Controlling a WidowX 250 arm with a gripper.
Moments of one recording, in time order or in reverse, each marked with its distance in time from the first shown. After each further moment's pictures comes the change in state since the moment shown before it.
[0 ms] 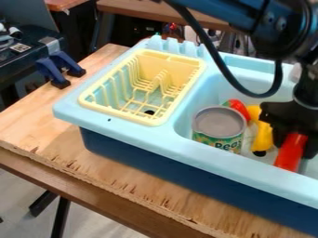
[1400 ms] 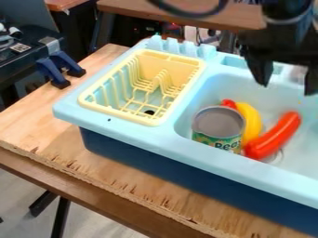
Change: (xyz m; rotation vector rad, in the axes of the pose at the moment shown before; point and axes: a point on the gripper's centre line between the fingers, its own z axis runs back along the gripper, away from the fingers) arm 0.017 0.031 0.106 -0.129 -0.173 0.044
